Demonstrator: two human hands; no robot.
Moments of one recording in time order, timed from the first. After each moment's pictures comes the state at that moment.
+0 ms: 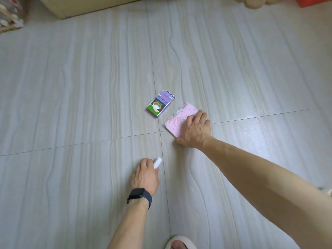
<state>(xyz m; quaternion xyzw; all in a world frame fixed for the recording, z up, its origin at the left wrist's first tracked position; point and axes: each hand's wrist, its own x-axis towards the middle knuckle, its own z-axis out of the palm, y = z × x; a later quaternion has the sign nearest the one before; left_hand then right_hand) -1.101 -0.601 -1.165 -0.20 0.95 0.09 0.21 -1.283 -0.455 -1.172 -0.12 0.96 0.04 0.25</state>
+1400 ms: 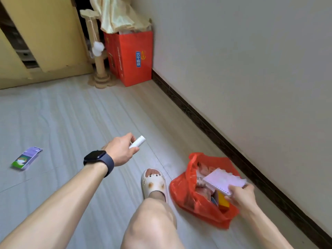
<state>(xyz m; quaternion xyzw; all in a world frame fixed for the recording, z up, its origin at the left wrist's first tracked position) -1.131 -0.192 -0.873 0.14 0.95 0.21 0.17 -0.927 0.169 -0.955 0.56 0.58 -0.59 -0.07</state>
